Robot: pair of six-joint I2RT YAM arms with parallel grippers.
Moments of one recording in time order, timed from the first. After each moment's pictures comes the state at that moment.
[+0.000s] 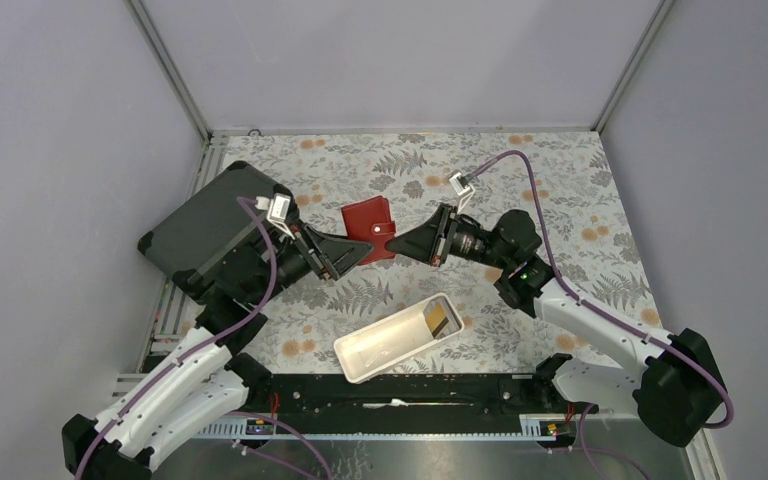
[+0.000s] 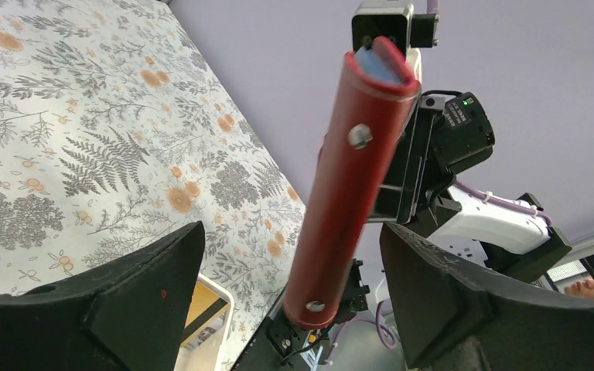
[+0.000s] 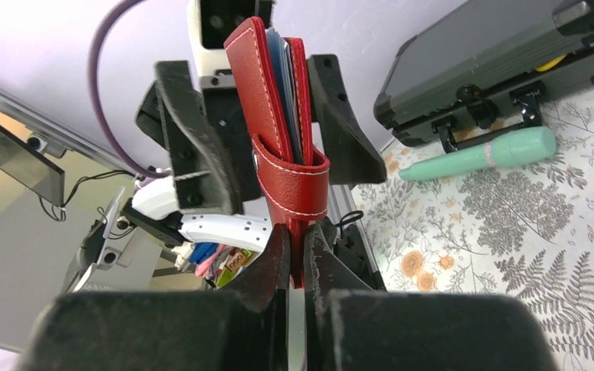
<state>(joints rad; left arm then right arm) -0.60 0.67 0.57 0.23 0.32 -0.90 0.69 1.13 0.70 0.57 -0.61 0.96</state>
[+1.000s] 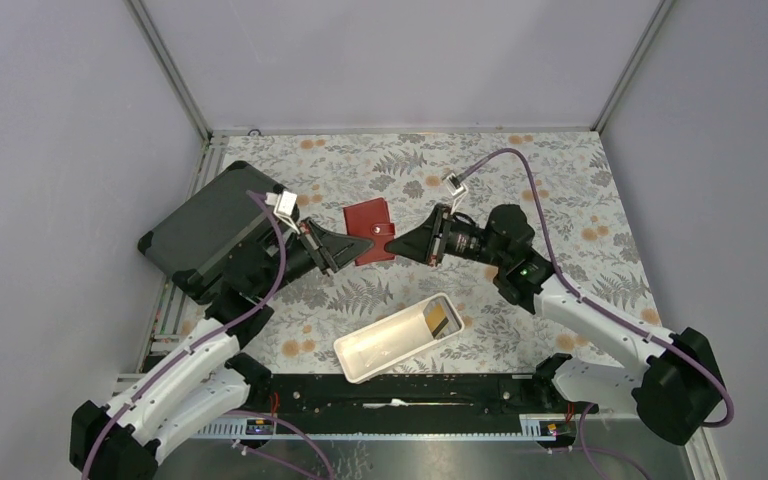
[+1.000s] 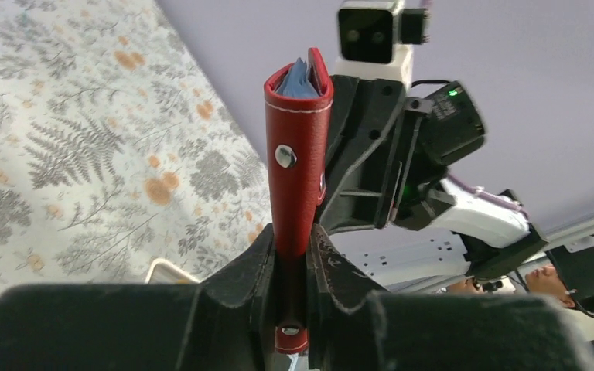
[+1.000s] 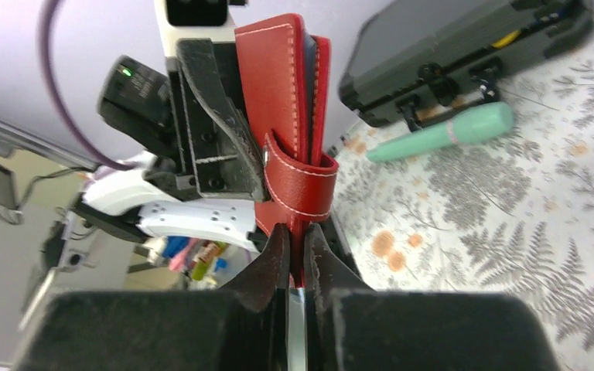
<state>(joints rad) -0.57 0.75 0.50 0.43 0.43 -1.01 0.69 1.14 0.72 0.49 -0.60 0.91</state>
